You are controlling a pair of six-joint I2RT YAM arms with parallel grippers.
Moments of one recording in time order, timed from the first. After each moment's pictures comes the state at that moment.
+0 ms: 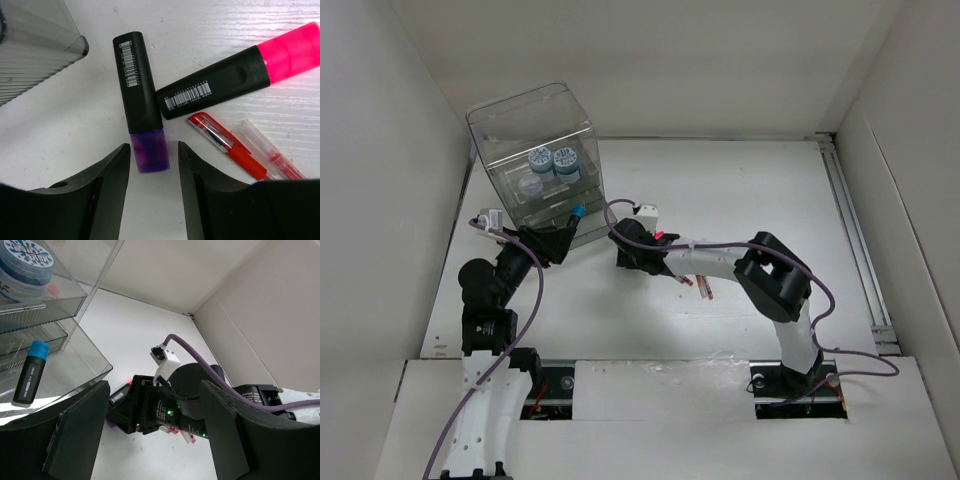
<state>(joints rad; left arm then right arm) 0.02 0.46 0.44 0.10 0.49 -0.70 0.96 2.03 1.37 -0.23 0.43 0.86</state>
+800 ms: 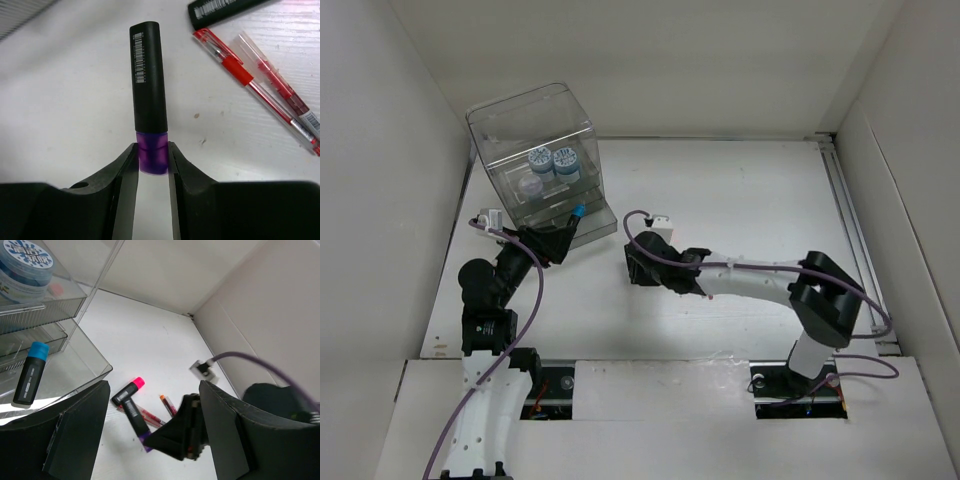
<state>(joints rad) 0.02 0.46 0.44 0.11 0.49 -0.70 1.03 1.74 1.13 -0.25 0.35 0.90</state>
